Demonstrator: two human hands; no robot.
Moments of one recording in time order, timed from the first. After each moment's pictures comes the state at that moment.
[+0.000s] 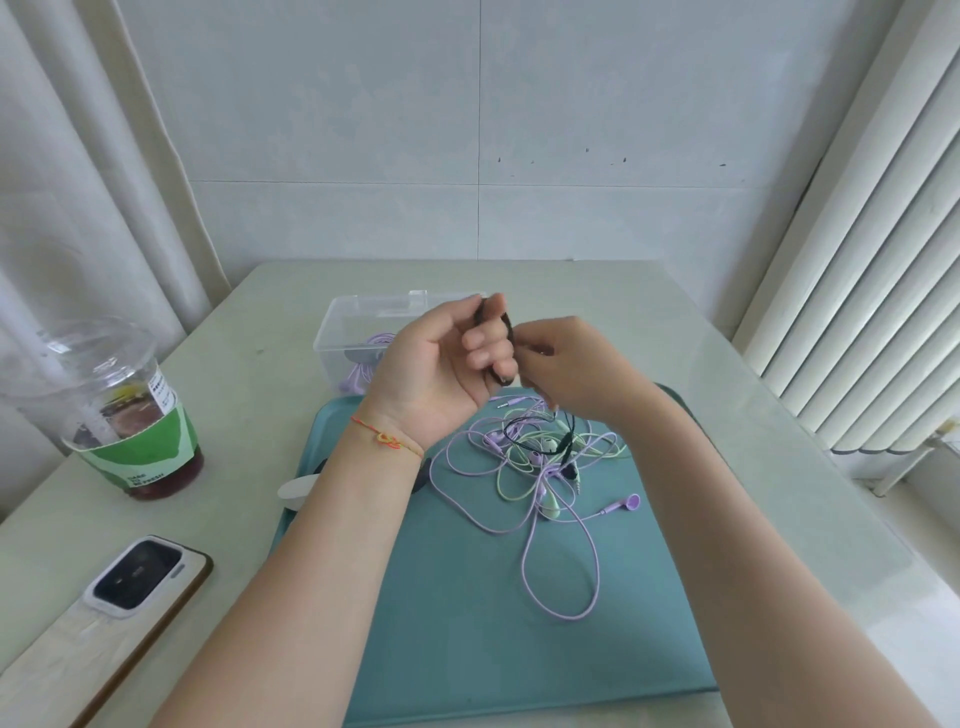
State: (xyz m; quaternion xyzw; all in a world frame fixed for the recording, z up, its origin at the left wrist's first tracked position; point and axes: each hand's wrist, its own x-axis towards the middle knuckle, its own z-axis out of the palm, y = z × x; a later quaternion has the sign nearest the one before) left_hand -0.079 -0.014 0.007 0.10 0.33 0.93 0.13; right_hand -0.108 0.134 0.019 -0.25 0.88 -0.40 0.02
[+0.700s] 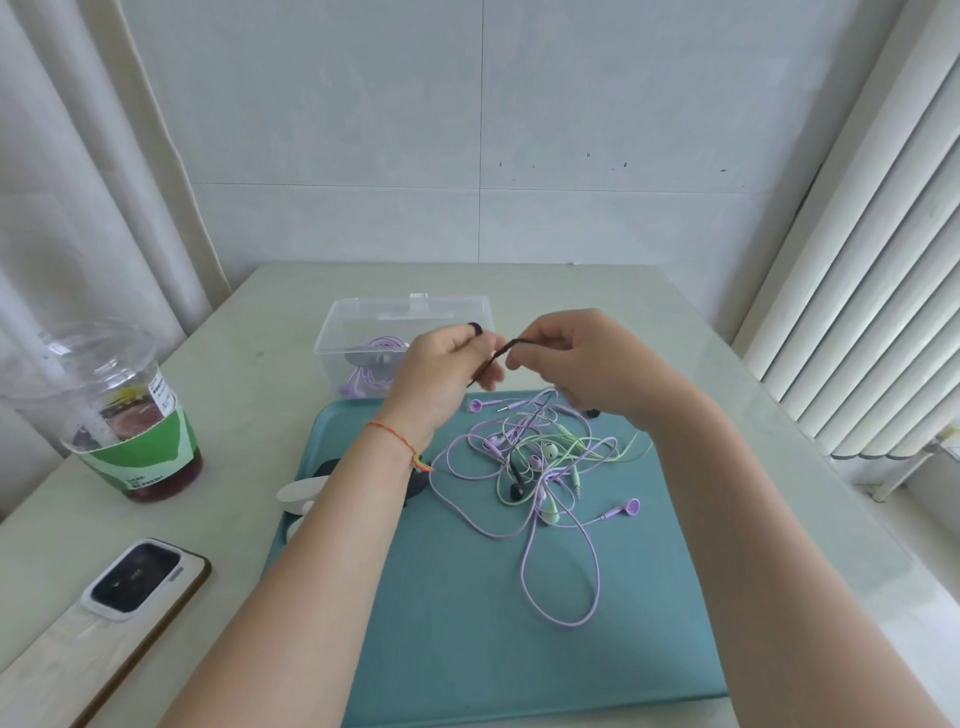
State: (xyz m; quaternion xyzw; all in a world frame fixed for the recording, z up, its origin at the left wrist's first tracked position) left_hand -0.089 -0.018 -0.016 0.00 0.77 0.63 -0.13; right_hand -0.106 0.147 0.033 -0.24 0.87 -0.42 0.06
